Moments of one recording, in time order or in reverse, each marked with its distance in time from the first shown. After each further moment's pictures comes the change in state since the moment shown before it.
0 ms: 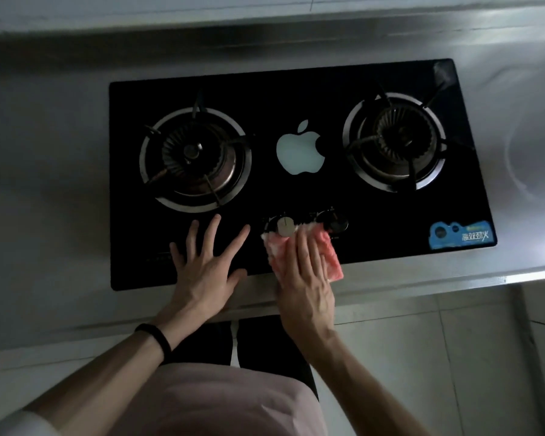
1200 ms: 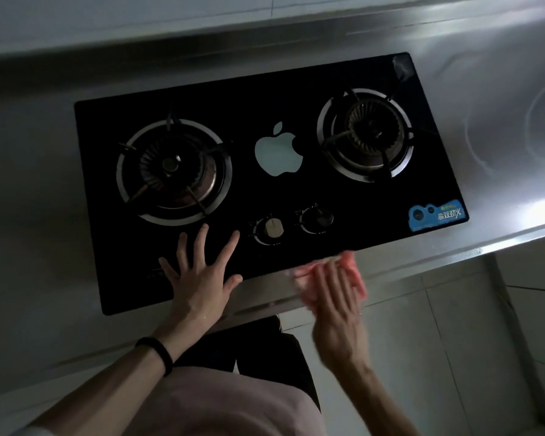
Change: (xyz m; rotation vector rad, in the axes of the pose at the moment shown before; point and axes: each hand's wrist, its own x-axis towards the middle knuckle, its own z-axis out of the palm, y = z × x) left_hand 0.005 0.000 0.000 -0.027 -0.033 0.002; right_hand -0.068 0.057 0.007 0.063 0.092 0.146
